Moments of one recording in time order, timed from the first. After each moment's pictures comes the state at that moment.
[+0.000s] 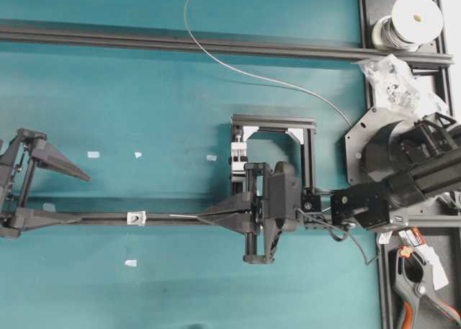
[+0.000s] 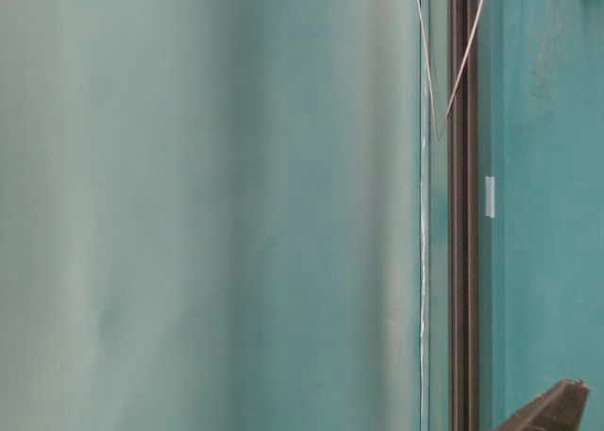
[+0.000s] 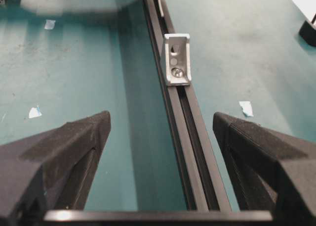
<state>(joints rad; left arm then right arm) -0.24 0.20 1.12 -0.06 -1.13 -0.09 0.54 0.11 1.07 0.66 -0.89 0.06</state>
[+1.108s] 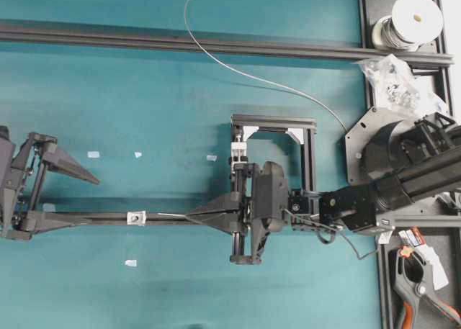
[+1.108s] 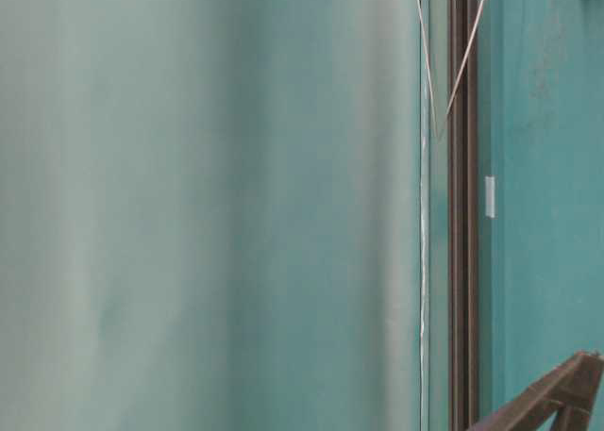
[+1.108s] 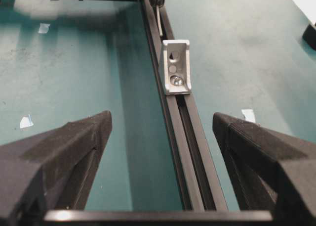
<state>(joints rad) -0.24 0.24 1.07 -0.06 -1.12 -0.09 0.51 0.15 1.00 0.66 -0.88 0.06</state>
